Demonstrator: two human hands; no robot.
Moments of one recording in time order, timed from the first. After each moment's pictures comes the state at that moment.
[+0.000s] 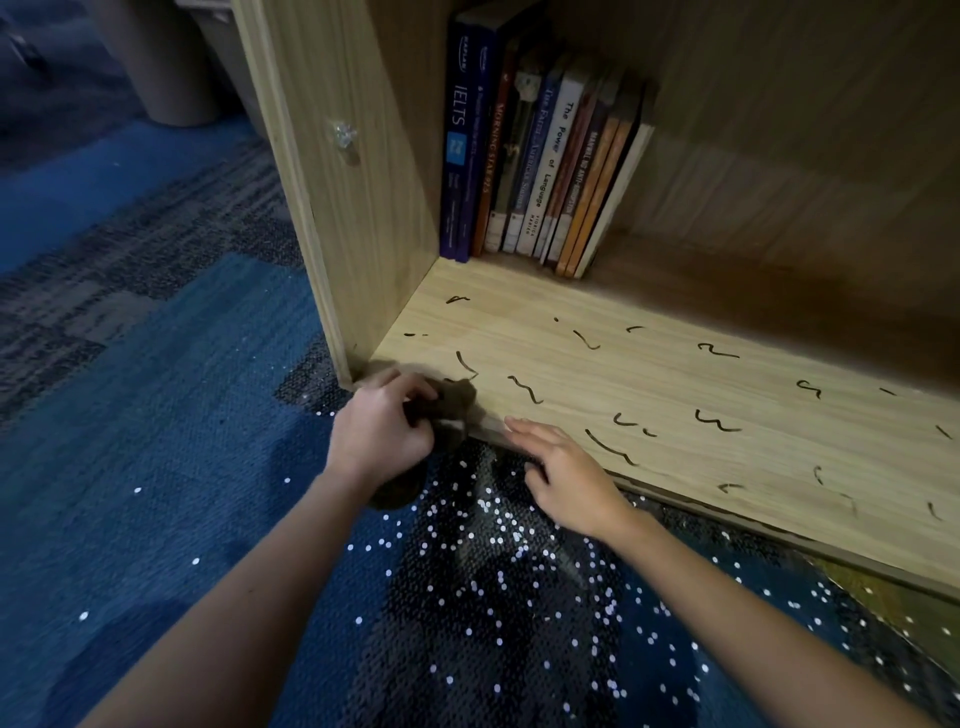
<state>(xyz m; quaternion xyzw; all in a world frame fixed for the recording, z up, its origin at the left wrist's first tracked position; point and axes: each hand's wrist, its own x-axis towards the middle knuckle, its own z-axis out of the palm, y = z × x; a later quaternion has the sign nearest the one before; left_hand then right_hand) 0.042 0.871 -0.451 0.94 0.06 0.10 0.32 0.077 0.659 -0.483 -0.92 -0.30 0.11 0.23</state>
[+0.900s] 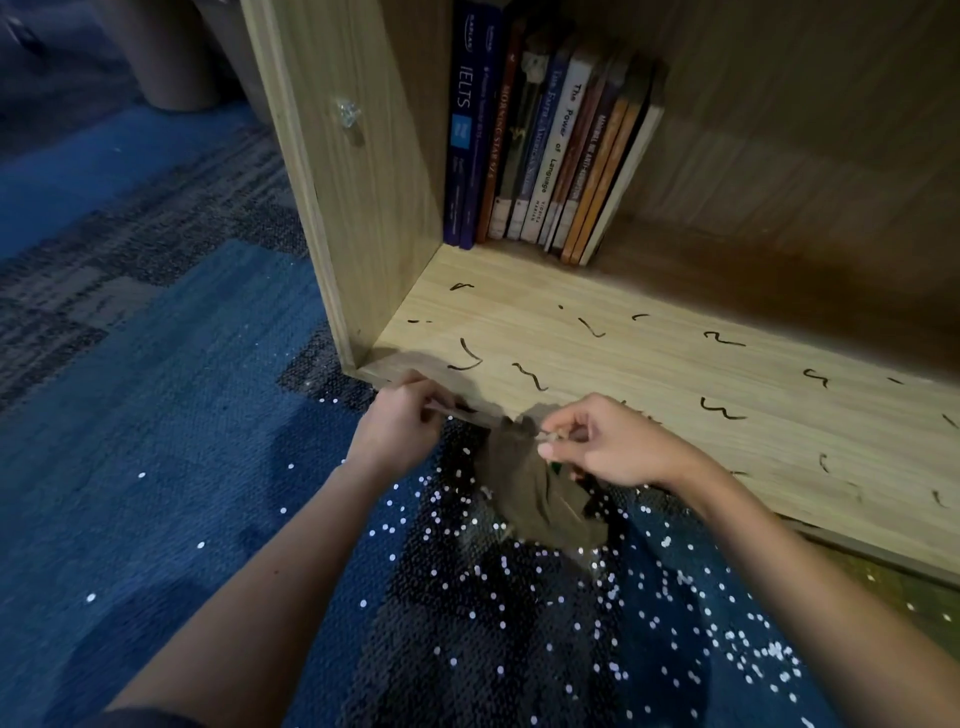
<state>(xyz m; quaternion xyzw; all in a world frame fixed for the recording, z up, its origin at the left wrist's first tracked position) 0.047 0.864 -0.470 0.92 0.06 0.04 0.38 0.078 0.651 -0.395 -0.87 -0.25 0.33 0.27</state>
